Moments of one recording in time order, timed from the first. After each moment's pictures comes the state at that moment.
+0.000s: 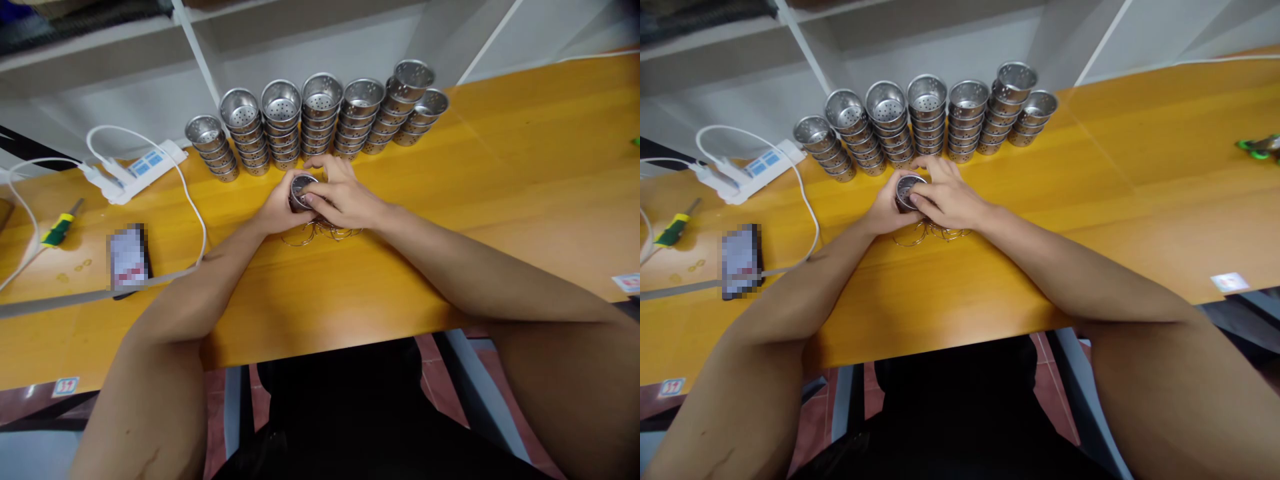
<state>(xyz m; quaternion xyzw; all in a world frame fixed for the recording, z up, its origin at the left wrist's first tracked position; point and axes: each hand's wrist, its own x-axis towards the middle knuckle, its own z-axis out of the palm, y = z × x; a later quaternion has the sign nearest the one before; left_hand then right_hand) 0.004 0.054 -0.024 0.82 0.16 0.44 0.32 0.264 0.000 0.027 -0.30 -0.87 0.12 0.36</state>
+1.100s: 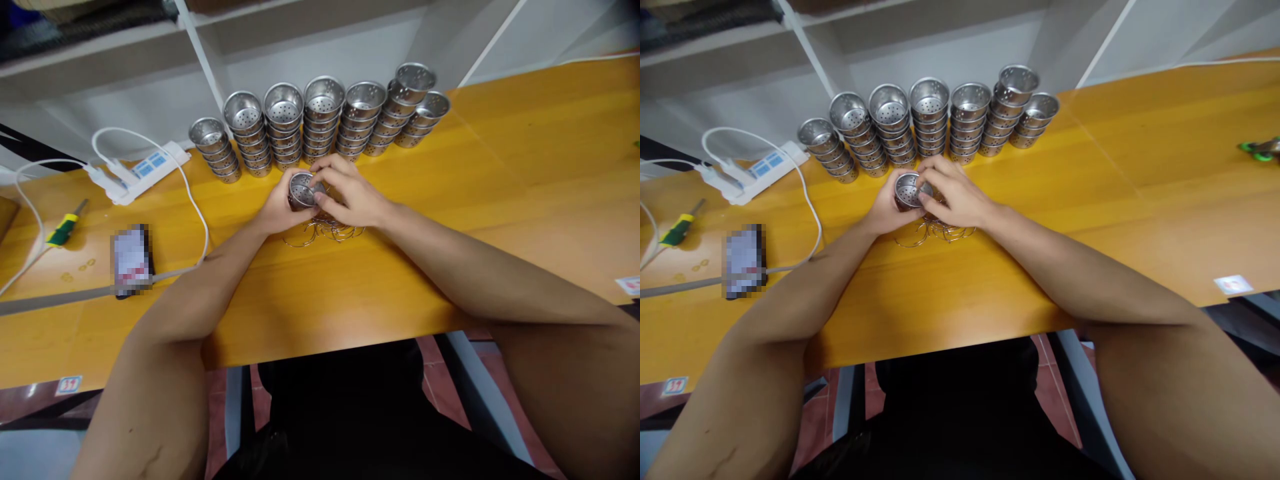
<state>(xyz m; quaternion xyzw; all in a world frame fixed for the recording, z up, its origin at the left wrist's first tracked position) 0.007 0.052 -0.022 0.80 0.22 0.46 0.34 0.275 0.007 0.026 -0.29 -0.86 0.13 0.41</state>
